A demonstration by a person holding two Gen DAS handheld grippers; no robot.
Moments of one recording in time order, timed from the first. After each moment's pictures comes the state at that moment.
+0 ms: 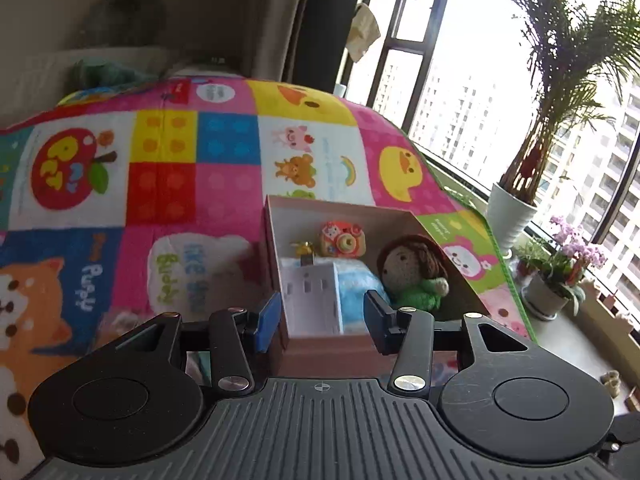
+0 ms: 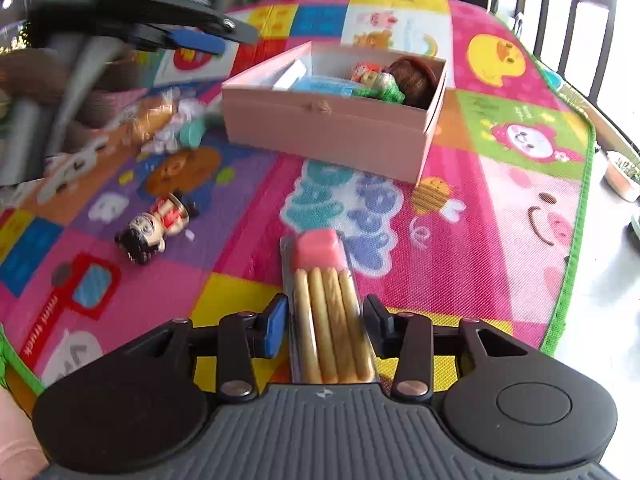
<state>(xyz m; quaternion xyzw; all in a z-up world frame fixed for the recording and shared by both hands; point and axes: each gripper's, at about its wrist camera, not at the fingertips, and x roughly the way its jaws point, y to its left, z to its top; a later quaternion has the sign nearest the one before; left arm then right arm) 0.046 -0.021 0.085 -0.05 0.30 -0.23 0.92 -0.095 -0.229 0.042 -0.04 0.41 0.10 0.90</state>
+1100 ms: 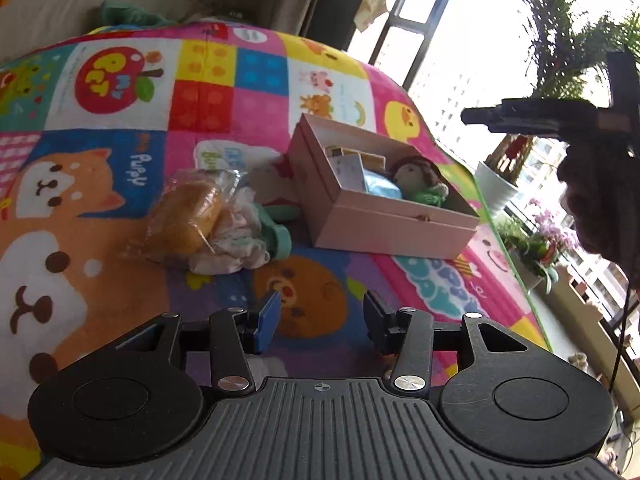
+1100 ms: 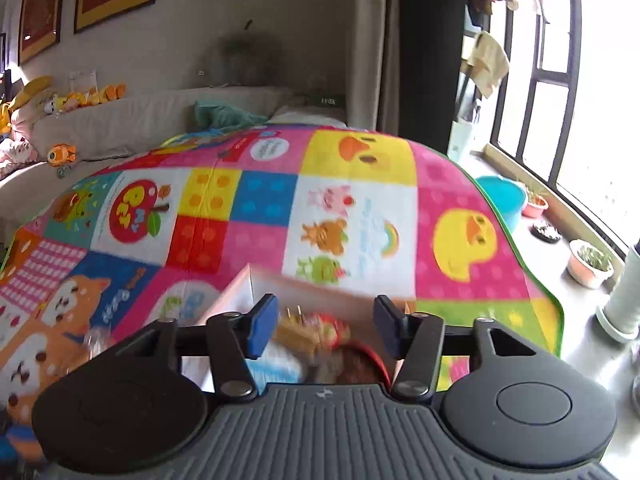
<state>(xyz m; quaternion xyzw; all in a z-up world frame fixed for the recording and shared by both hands) -0.019 0.052 0.044 -0.08 0.35 -0.26 0.90 0.045 -0.236 0.161 -0.04 0.28 0.04 0.96</state>
